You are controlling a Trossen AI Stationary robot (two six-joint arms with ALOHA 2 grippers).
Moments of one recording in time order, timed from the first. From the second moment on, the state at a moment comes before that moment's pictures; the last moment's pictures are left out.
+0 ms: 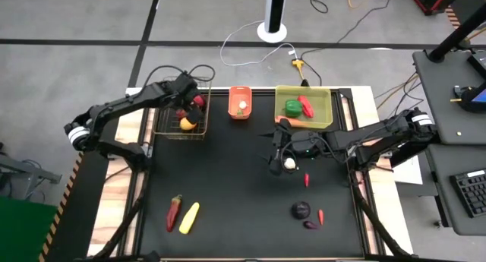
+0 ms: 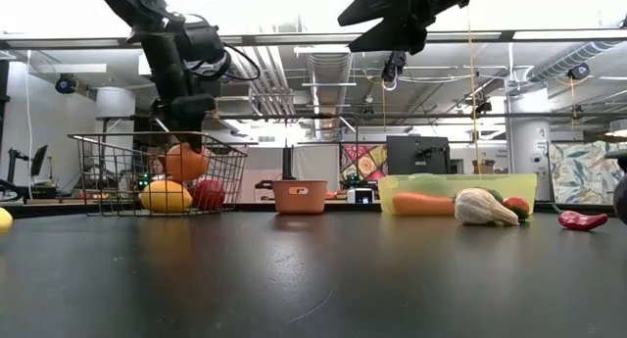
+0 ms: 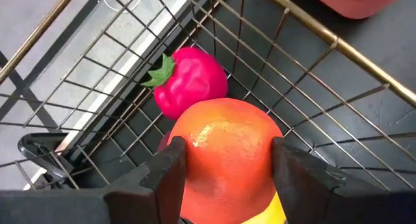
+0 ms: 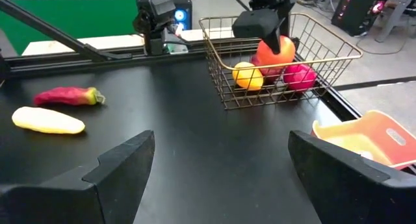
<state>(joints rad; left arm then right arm) 0.71 1.34 0.98 -0.73 -0.22 0.06 0.12 1.35 0.92 0.05 0.35 0.11</state>
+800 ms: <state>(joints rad) 0.71 1.32 0.98 -0.71 -0.23 0.07 0.12 1.35 0.92 0.05 0.34 0.11</state>
